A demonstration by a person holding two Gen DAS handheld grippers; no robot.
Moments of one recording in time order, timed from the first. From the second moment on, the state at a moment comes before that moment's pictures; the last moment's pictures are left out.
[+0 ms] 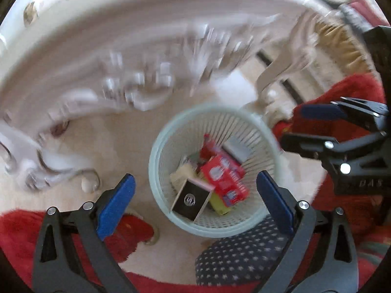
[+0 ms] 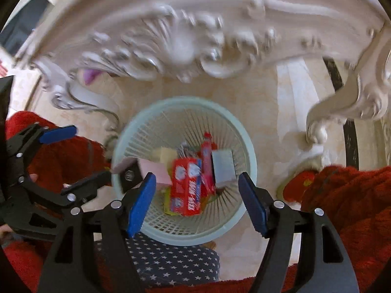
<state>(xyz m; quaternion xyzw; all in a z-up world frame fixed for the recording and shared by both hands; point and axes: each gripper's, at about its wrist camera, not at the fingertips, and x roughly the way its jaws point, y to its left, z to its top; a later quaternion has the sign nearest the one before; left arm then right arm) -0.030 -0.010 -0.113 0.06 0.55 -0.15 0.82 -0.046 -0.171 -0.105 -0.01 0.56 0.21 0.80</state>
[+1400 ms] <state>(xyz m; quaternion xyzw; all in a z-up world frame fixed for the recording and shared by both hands) 0.538 0.105 0.017 -0.02 0.39 -0.02 0.92 0.603 -0.065 0.025 0.09 0.47 -0.03 0.88</state>
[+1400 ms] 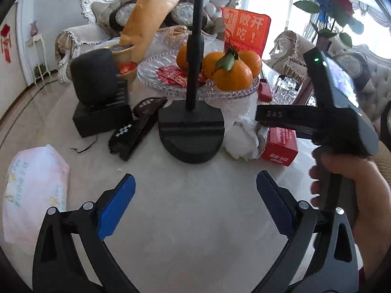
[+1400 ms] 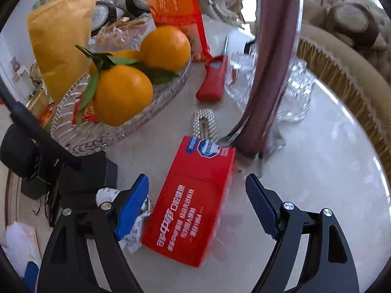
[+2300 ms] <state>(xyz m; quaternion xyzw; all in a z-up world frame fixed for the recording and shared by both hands) 0.656 -0.016 -0.010 0.13 0.41 -0.01 0.90 0.540 -0.134 0.010 -0.14 0.42 0.17 0.88</state>
